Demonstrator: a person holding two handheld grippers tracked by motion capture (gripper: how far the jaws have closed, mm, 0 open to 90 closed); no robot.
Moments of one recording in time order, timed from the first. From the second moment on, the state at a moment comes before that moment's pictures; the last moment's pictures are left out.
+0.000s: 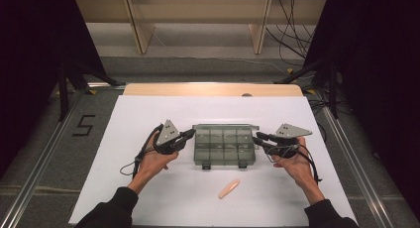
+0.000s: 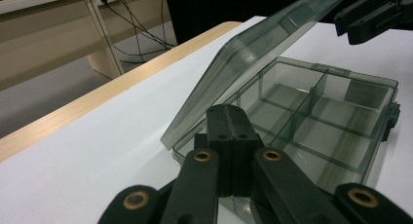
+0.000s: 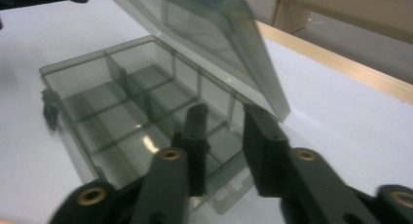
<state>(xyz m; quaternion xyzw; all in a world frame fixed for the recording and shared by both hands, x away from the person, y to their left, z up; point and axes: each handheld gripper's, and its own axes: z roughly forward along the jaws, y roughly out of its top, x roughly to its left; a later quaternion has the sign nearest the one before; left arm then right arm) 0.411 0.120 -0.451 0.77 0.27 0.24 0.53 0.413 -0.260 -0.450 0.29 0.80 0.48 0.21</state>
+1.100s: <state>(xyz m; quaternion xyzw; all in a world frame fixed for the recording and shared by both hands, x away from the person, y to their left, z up) 0.412 0.122 -0.451 0.77 0.27 0.24 0.53 0.447 -0.249 -0.444 0.29 0.79 0.48 0.24</state>
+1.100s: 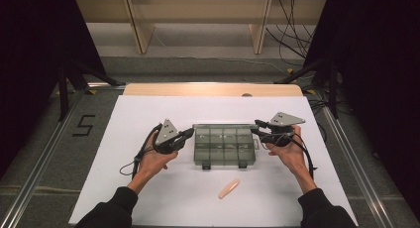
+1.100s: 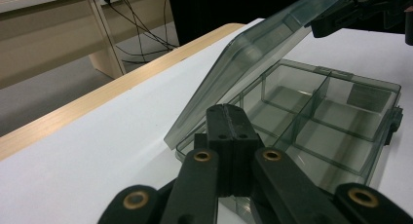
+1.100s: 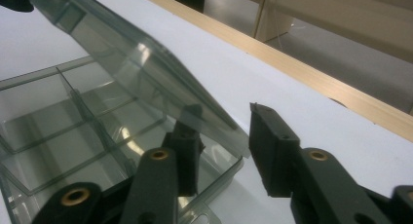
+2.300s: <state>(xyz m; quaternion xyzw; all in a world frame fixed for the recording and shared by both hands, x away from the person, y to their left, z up) 0.405 0.094 -0.475 0.83 0.38 0.14 0.39 0.451 -0.241 -0.432 0.37 0.77 0.45 0.25</state>
